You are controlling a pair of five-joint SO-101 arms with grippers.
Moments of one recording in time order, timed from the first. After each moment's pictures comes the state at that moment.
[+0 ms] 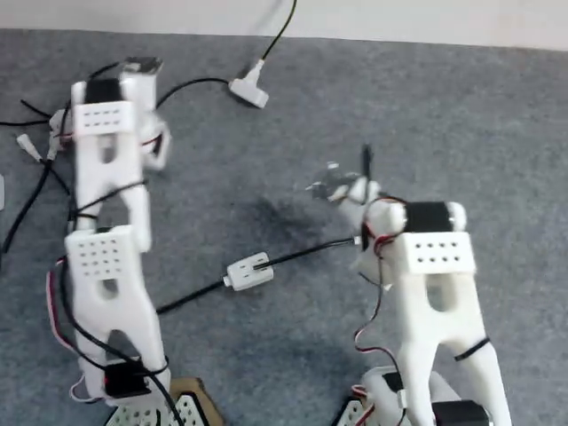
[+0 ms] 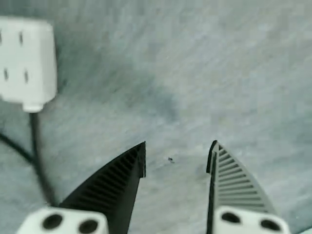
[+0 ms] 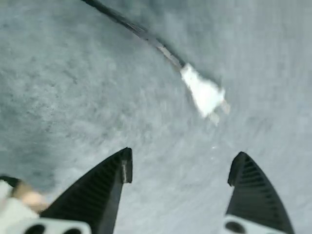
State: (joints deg) left arm -16.2 51.6 -56.6 100.1 -15.2; right arm -11.4 -29.4 33.7 79.5 56.3
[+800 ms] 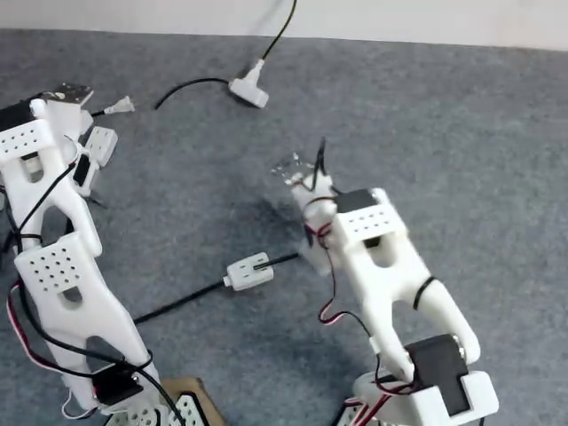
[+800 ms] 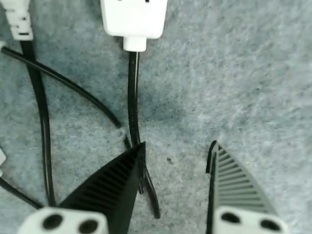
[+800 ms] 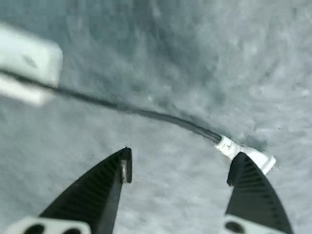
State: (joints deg) left arm -31.5 51.6 -53.1 98.4 -31.9; right arm -24.2 -8.6 31.8 63.3 21.5
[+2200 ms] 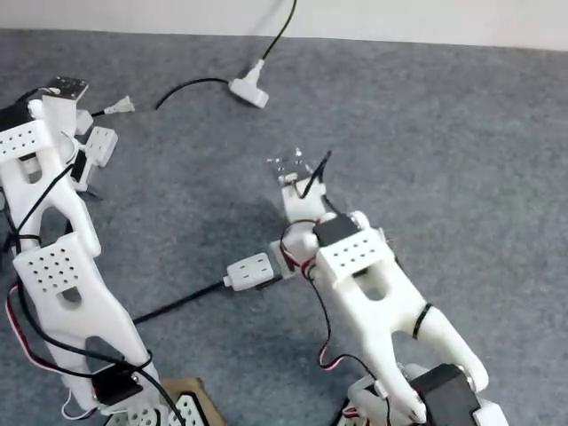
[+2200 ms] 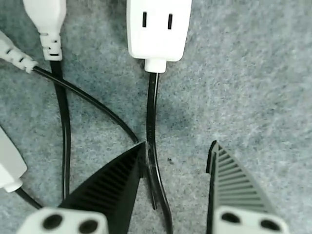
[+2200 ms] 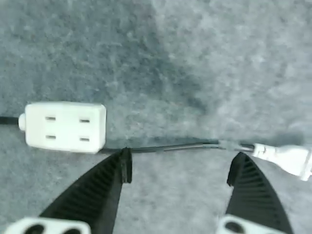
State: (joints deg) left arm -32.0 51.6 -53.1 93.7 -32.0; right arm -33.0 -18.5 42.6 52.3 -0.5
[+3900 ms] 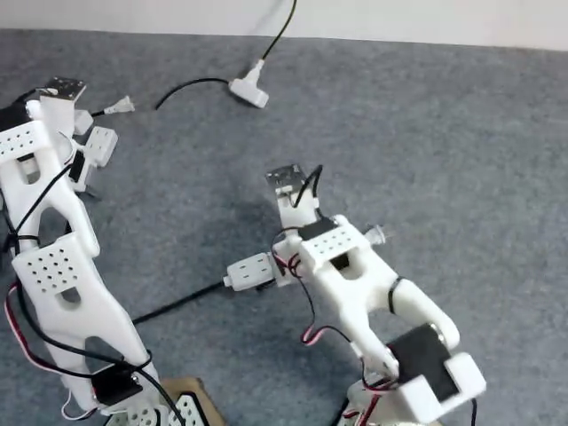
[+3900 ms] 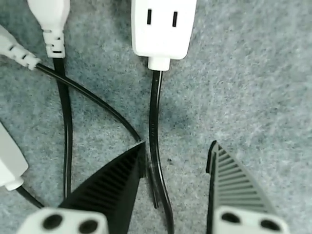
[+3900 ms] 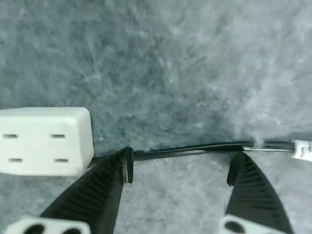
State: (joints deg) left arm -32.7 51.6 -53.1 93.7 -32.0; right arm -33.4 -1.4 40.3 47.2 -5.1
